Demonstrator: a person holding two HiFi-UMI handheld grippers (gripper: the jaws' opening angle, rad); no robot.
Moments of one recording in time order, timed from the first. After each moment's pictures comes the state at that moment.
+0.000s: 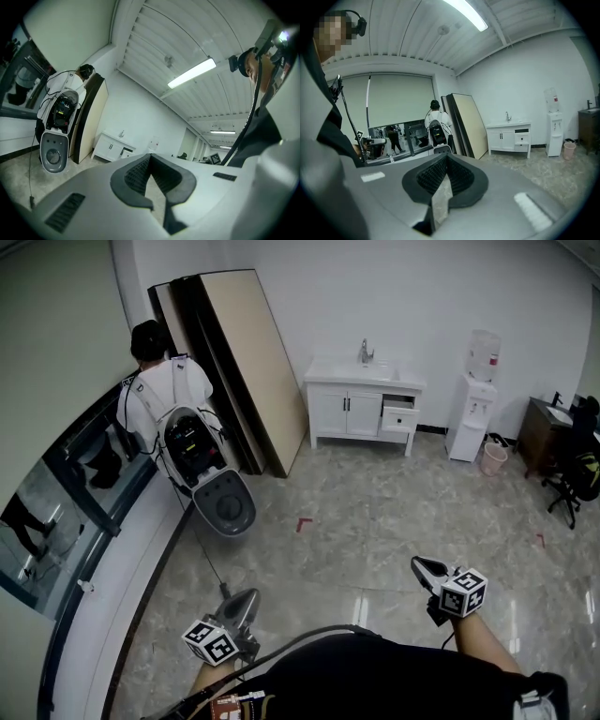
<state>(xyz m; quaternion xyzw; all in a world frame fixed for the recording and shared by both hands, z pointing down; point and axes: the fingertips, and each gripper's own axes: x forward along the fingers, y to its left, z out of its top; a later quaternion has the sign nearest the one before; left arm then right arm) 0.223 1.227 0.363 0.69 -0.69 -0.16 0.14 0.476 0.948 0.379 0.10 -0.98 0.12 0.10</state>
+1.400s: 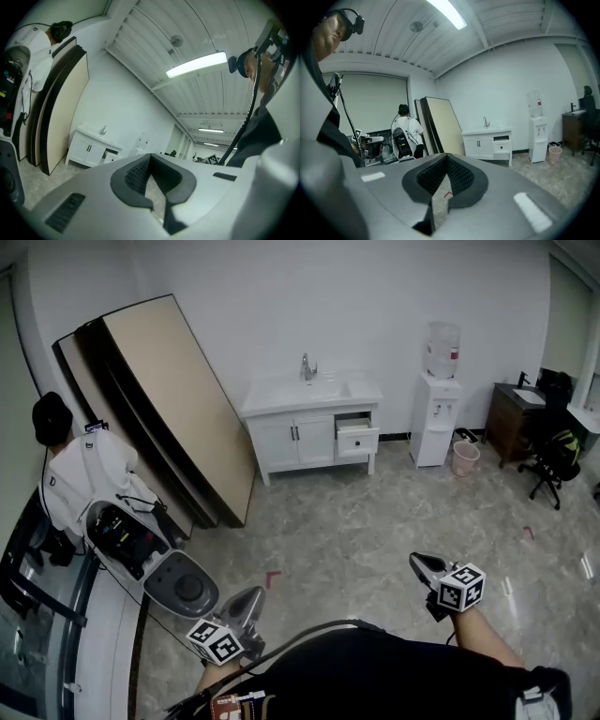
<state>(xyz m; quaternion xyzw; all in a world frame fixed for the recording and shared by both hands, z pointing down) 0.081 0.822 0.334 0.77 -0.61 -0.14 0.15 0.375 0.609 0.372 0.21 -0.97 0.13 0.08</state>
